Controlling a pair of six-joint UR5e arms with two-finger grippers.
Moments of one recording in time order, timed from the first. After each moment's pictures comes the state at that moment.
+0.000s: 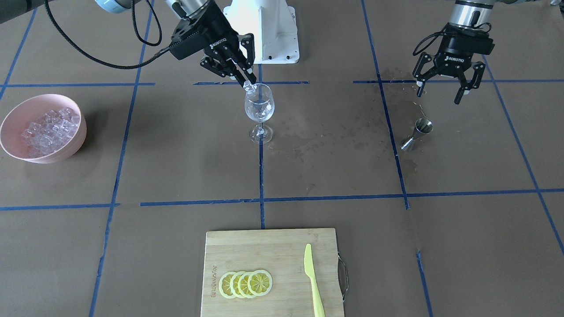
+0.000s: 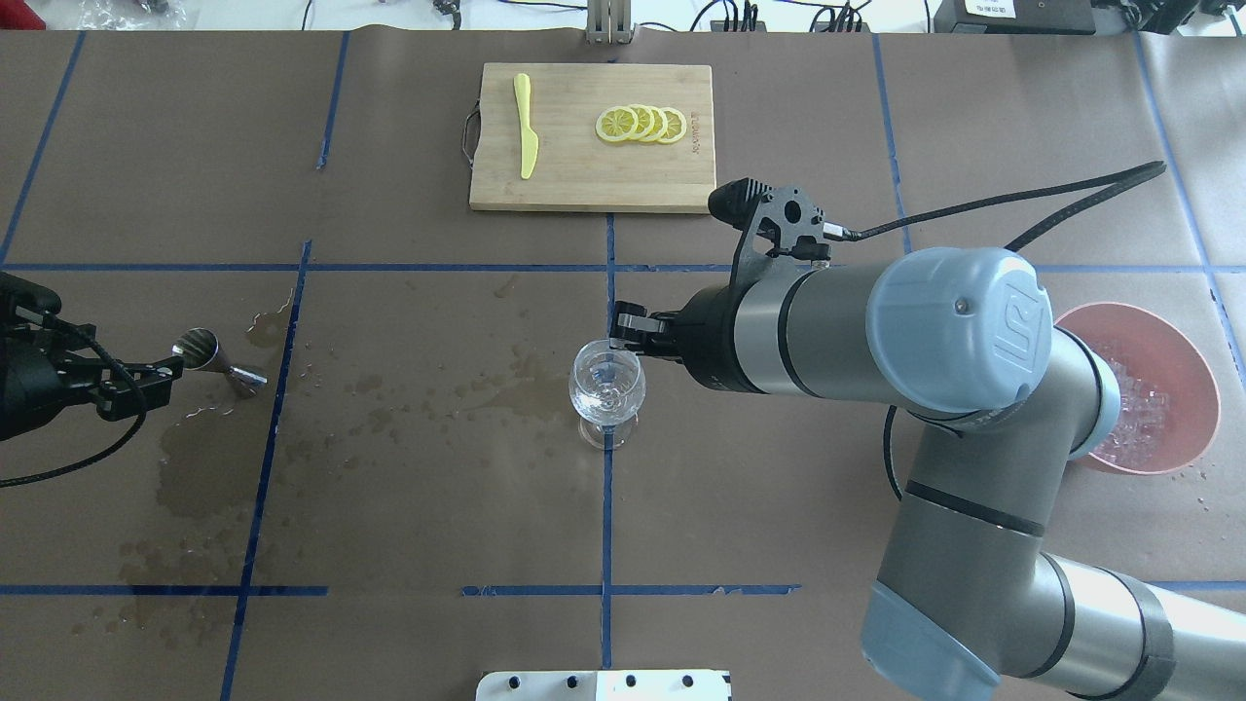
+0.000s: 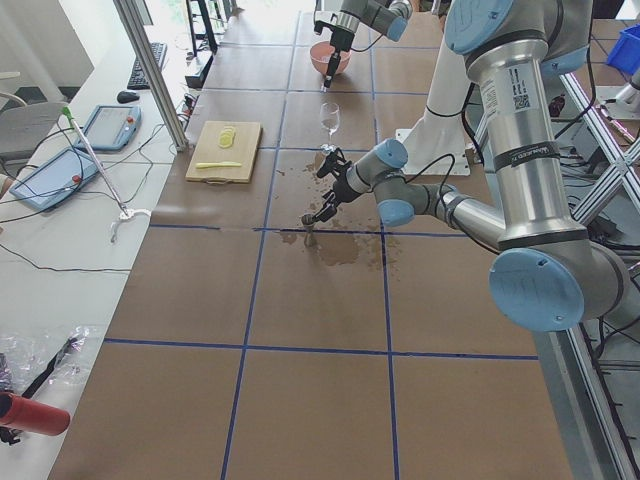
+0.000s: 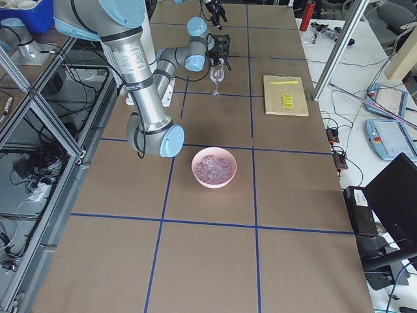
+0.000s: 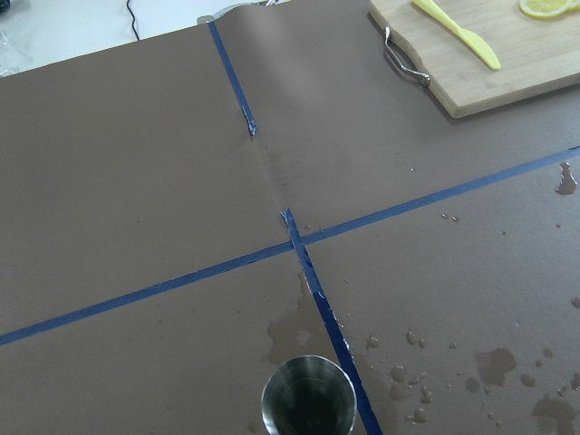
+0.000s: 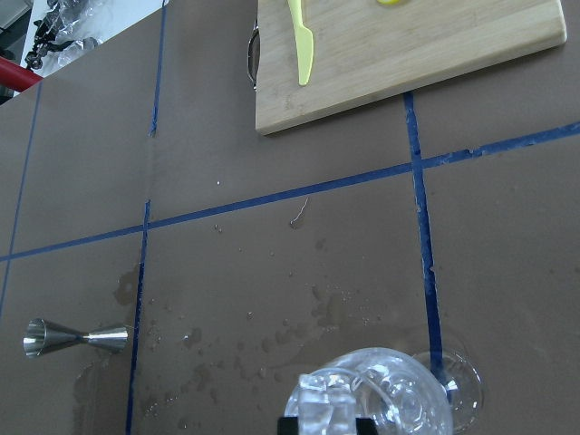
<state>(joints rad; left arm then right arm) -0.60 -1.26 -2.19 -2.31 -1.47 -0.82 0.47 -1.06 2.05 -1.23 1.71 1.48</state>
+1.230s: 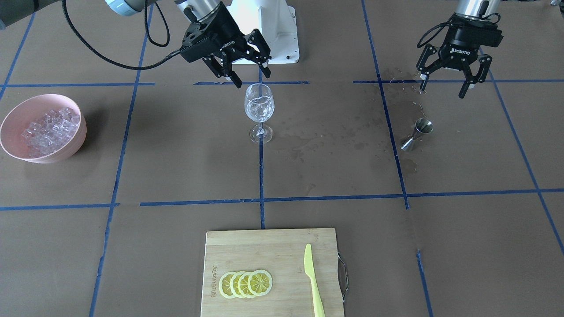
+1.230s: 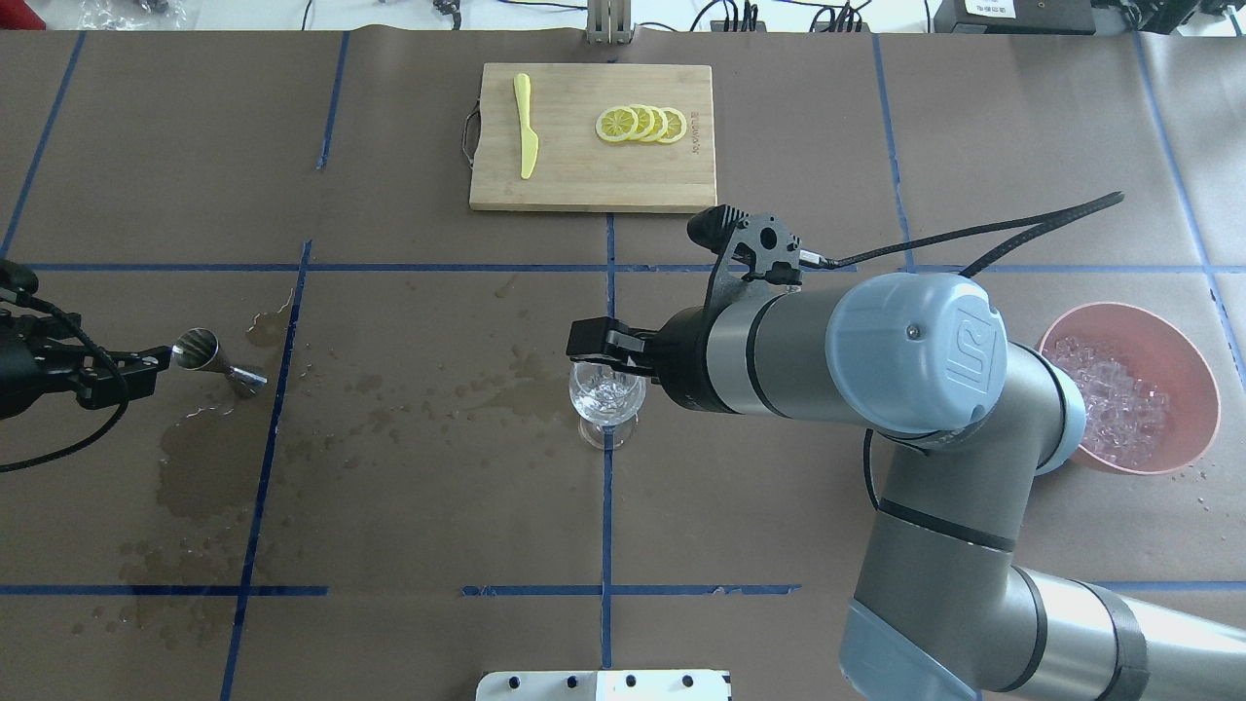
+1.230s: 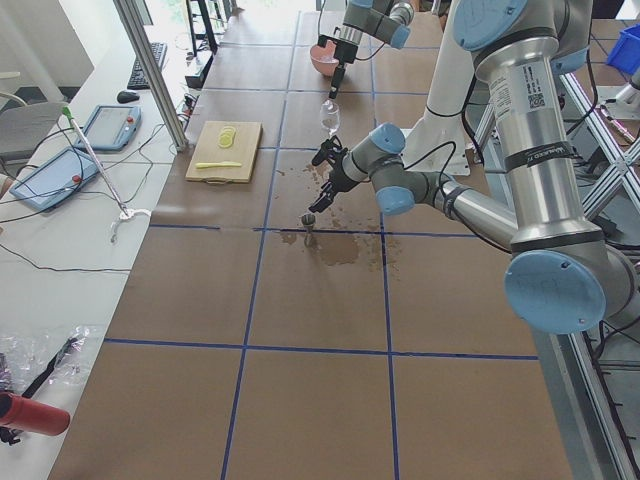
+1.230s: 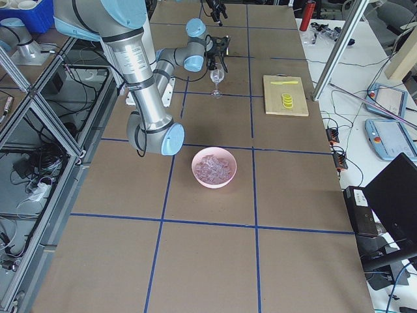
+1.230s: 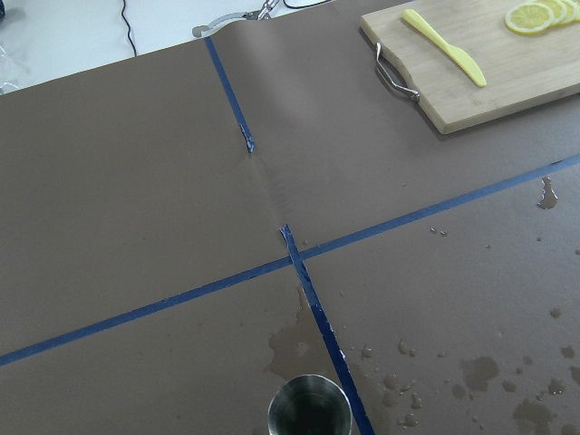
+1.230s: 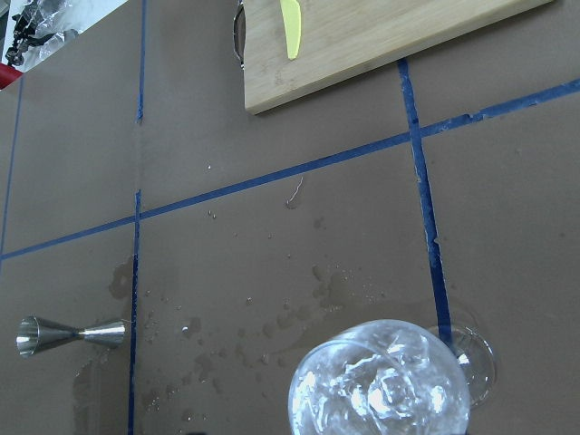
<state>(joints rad) -0.65 -1.27 -2.25 -2.25 -1.54 -0.81 0.44 -1.04 2.02 -1.24 1.70 1.54</state>
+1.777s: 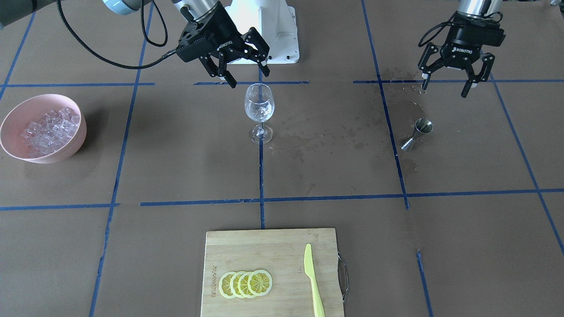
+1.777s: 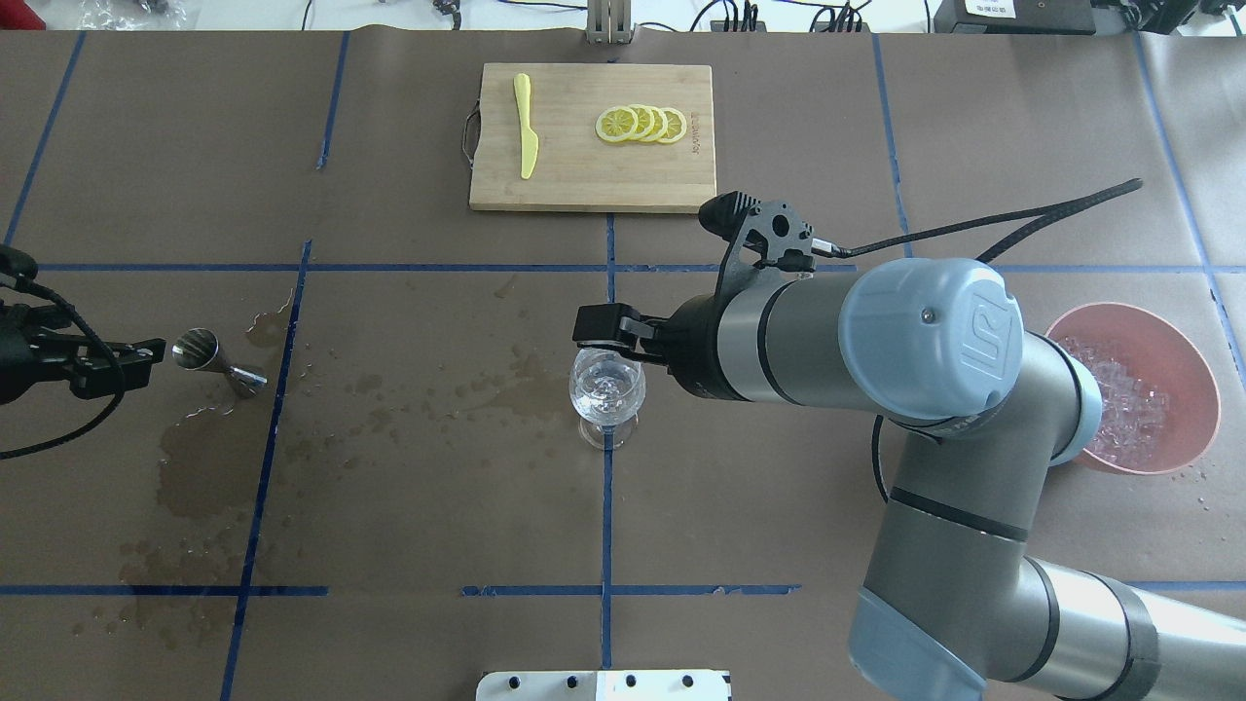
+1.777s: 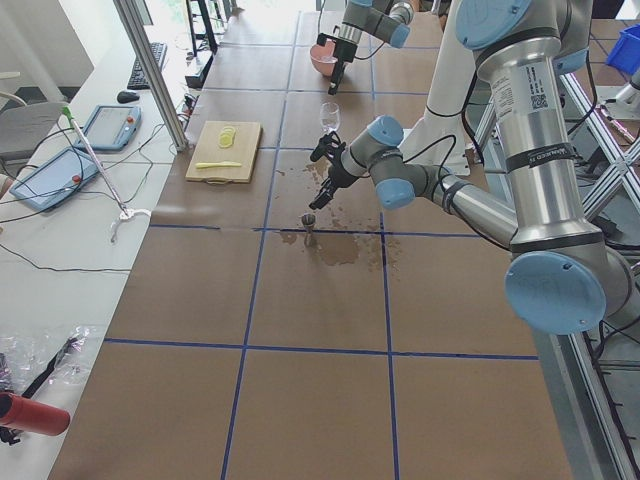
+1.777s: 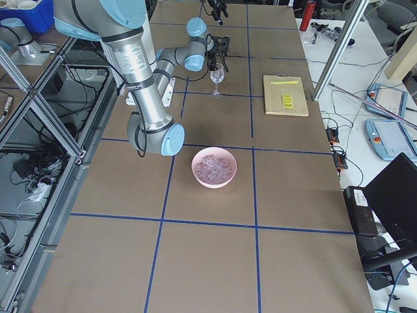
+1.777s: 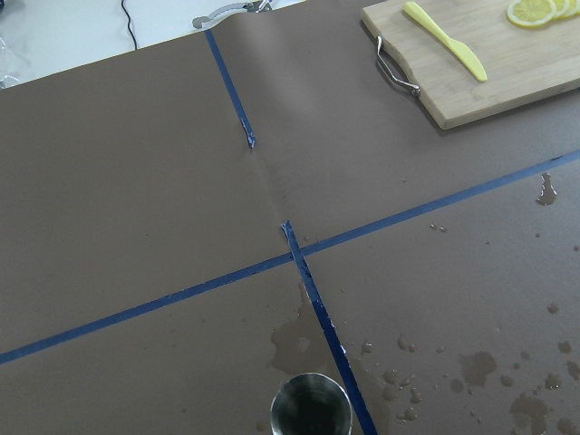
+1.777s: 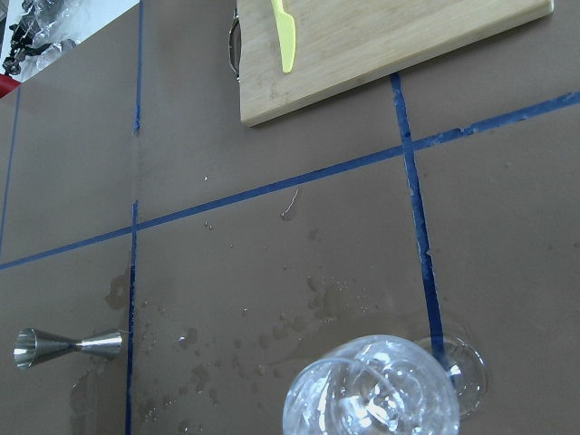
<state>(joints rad) -0.71 -1.30 -2.26 -2.17 -1.60 -0.75 0.47 -1.05 2.04 -1.28 1.71 1.53</state>
